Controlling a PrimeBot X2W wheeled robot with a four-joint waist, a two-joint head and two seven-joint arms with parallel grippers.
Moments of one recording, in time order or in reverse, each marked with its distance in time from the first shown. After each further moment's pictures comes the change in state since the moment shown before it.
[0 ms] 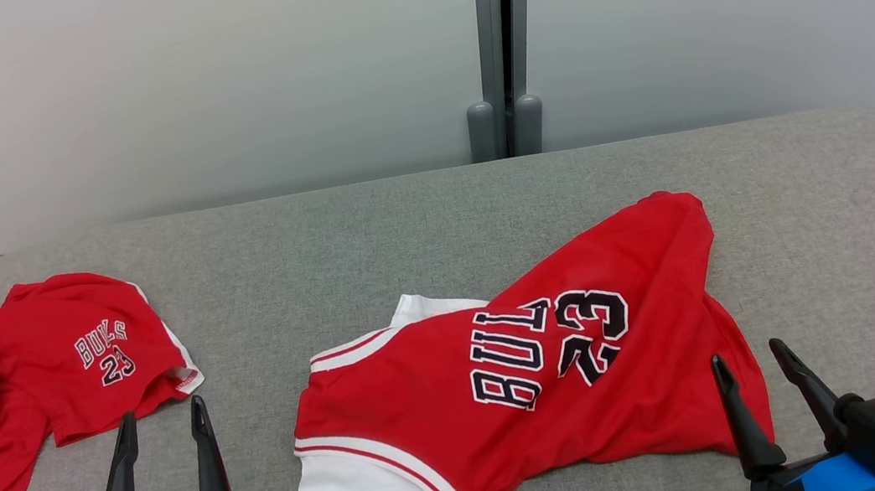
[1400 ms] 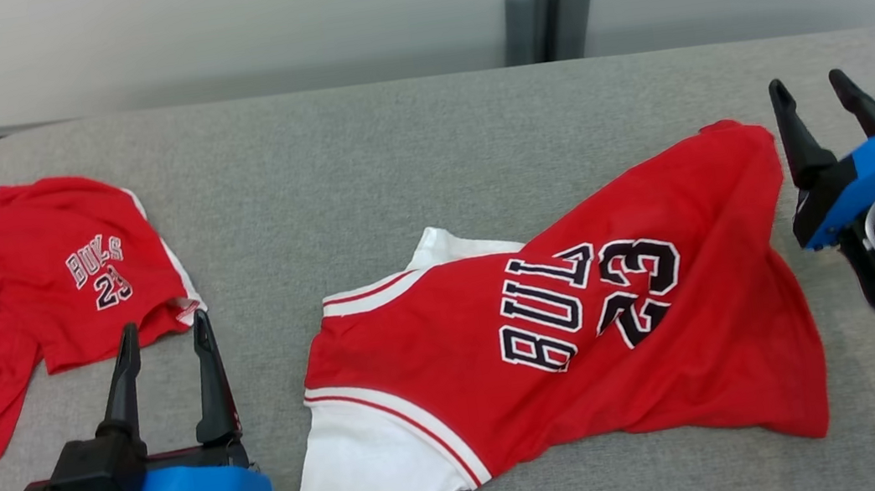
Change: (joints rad) left arm -0.163 0.000 -0.043 0.027 -0.046 -0.009 0.000; right arm -0.836 -0.272 0.235 0.791 0.338 0.000 -0.038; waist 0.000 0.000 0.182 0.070
